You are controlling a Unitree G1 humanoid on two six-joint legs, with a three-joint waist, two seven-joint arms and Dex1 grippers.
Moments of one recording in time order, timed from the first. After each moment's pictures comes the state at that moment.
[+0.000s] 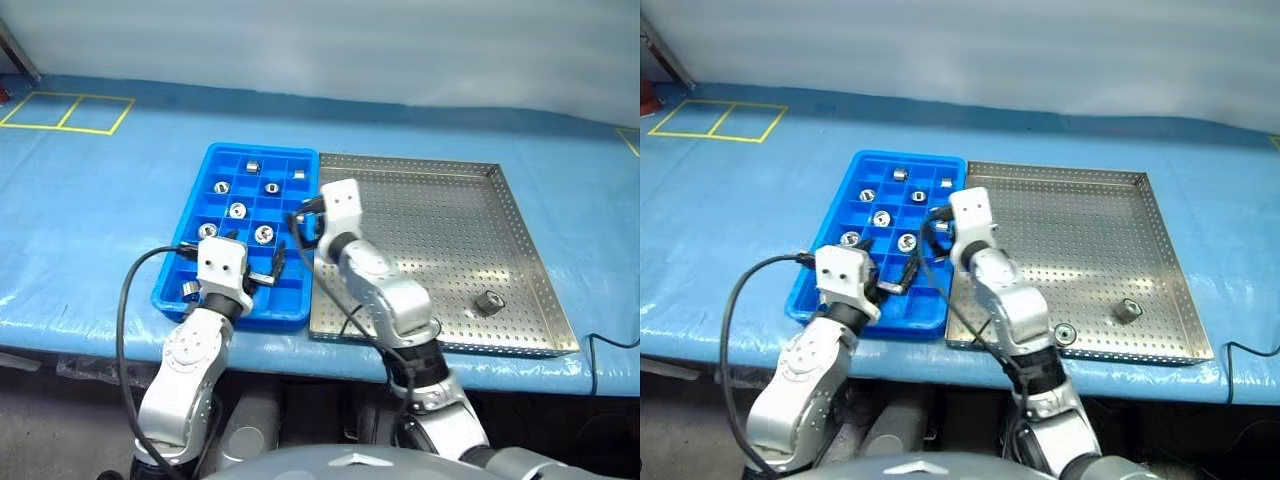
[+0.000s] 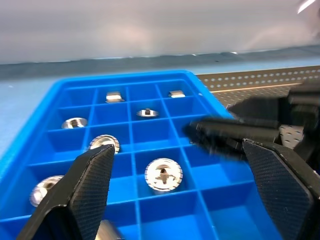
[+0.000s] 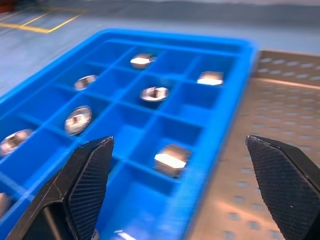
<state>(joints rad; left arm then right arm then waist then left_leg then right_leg) 0.12 0.12 -0.15 -0.63 -0.09 0.52 -0.13 -0.39 0.10 0.13 -0.21 0.10 0.75 0.03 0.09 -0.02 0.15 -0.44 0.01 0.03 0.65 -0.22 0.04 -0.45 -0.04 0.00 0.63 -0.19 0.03</state>
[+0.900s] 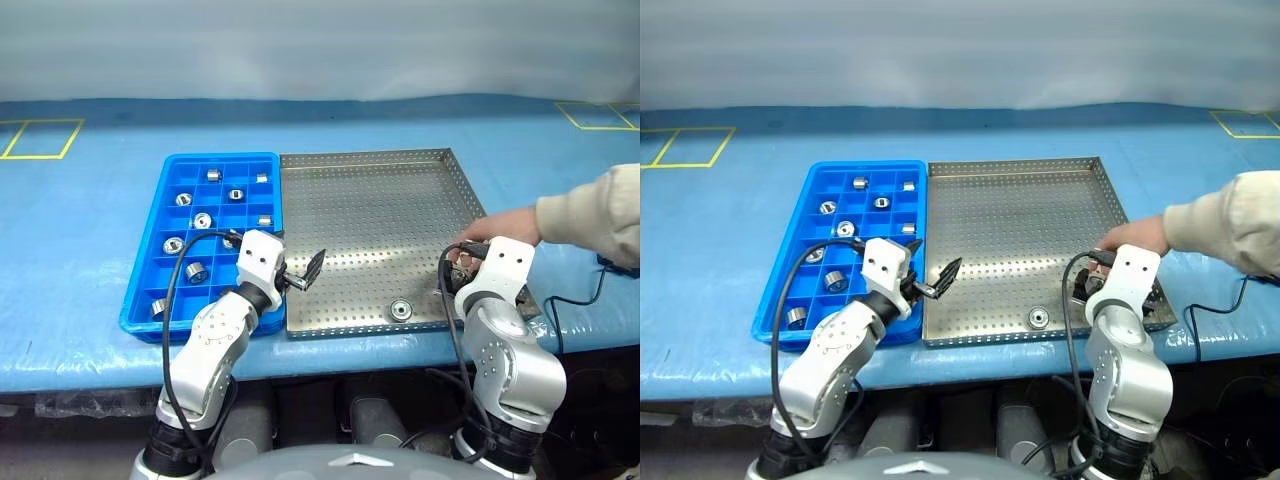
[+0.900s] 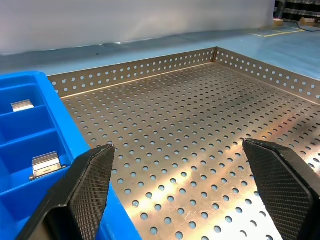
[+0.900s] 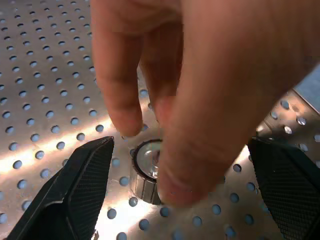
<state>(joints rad) -0.01 0.12 -0.22 -0.48 -0.14 0.52 -0.26 -0.08 0.08 -0.31 -0.63 0.02 1.17 -0.18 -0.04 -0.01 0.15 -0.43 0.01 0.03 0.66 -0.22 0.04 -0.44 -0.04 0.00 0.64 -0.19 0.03</state>
